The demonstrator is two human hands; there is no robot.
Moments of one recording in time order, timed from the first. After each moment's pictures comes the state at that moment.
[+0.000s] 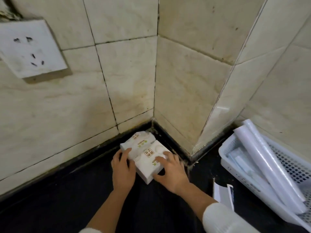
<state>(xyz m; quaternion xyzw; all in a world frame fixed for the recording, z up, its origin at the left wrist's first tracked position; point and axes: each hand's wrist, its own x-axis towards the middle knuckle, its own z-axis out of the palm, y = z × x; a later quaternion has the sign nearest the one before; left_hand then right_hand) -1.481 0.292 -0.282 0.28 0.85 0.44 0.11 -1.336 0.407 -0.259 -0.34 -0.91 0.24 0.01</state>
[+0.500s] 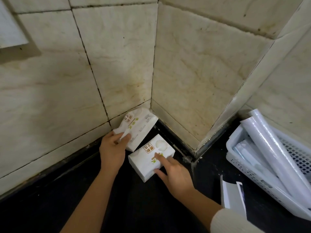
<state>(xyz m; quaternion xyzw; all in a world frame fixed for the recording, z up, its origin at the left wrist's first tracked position) -1.541 0.329 -0.252 0.19 0.74 0.61 0.20 -1.346 0.403 -0.283 -0.35 -0.91 0.21 0.04</state>
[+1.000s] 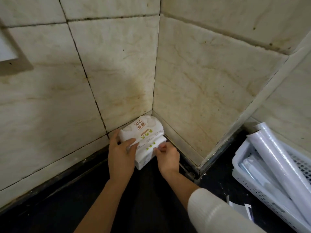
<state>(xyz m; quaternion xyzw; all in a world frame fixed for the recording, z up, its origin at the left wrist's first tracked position) -1.537 0.366 -0.261 0.30 0.79 0.53 0.06 -1.431 0.459 -0.273 -0.54 -0.67 0.46 0.23</state>
